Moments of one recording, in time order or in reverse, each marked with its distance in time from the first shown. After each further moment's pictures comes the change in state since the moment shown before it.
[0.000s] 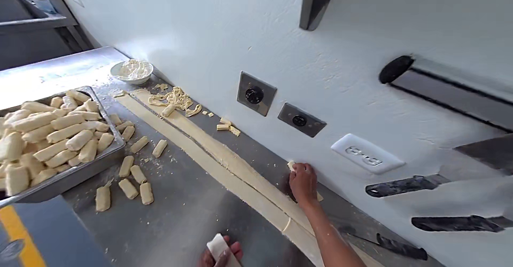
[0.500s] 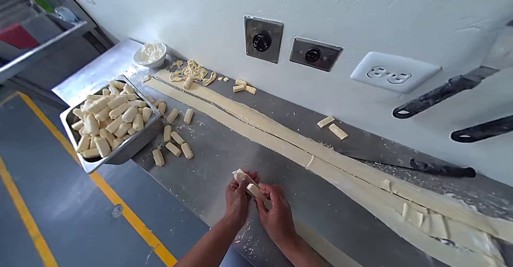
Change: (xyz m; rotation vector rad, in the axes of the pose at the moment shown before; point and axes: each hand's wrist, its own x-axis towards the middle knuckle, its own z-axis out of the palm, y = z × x) left_hand 0.009 0.011 -0.007 0.080 0.108 0.141; right_hand -0.268 -0.105 0.048 0.689 0.168 -0.264
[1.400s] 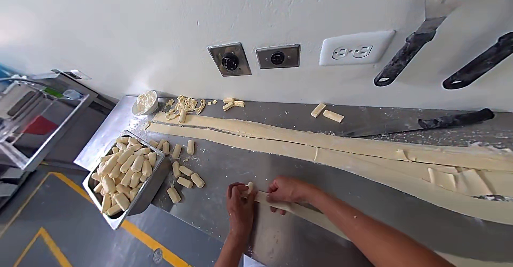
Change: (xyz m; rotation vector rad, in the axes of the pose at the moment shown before) left_hand 0.034 0.020 -0.048 1.124 -0.152 1.055; right_hand 0.110 0.022 -0.028 0.367 -1.180 0.671
